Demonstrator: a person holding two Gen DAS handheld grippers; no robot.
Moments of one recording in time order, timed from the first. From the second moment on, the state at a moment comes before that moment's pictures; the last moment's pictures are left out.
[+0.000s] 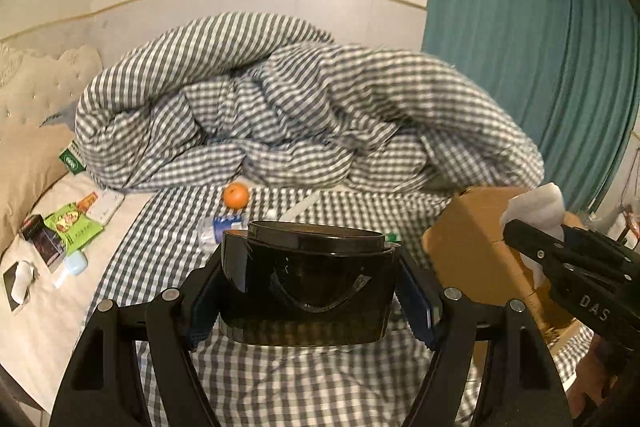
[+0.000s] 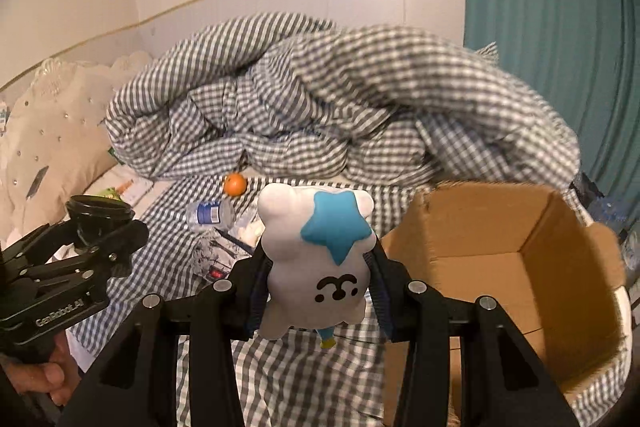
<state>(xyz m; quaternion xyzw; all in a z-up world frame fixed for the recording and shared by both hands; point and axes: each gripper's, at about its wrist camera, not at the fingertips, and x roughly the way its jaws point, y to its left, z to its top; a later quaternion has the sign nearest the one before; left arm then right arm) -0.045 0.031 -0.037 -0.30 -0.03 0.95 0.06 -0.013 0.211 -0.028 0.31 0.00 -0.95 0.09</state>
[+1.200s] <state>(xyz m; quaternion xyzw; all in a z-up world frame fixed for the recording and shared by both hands) -0.011 0.201 0.007 -0.27 0.01 0.95 0.18 -0.019 0.437 -0.094 0.40 -0.04 -0.91 -0.06</state>
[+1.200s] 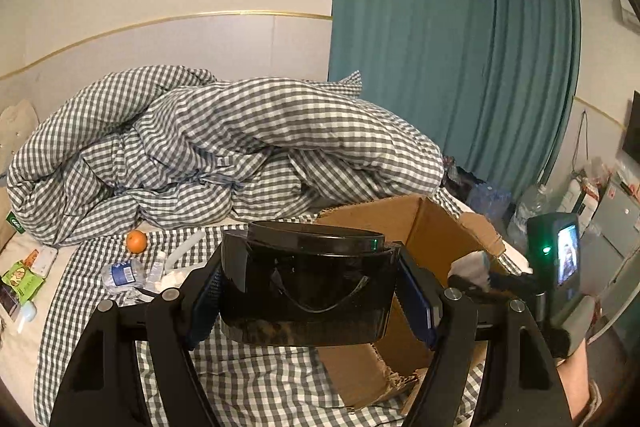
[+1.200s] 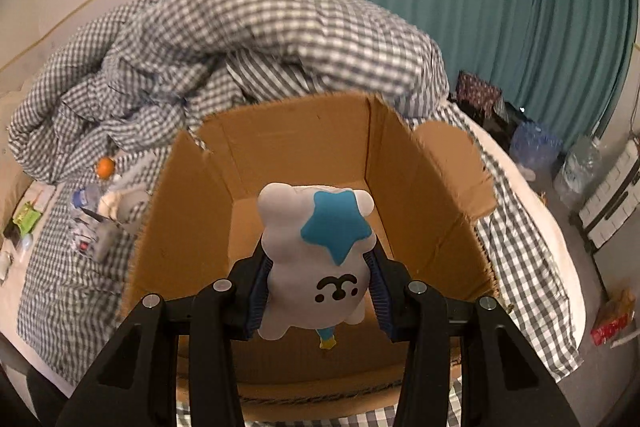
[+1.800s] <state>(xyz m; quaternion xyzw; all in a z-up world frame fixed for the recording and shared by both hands) -0.033 0.266 -0.018 -0.29 0.05 0.93 0.21 0.030 0.470 -0.034 0.27 -0.07 -0.95 -0.09</state>
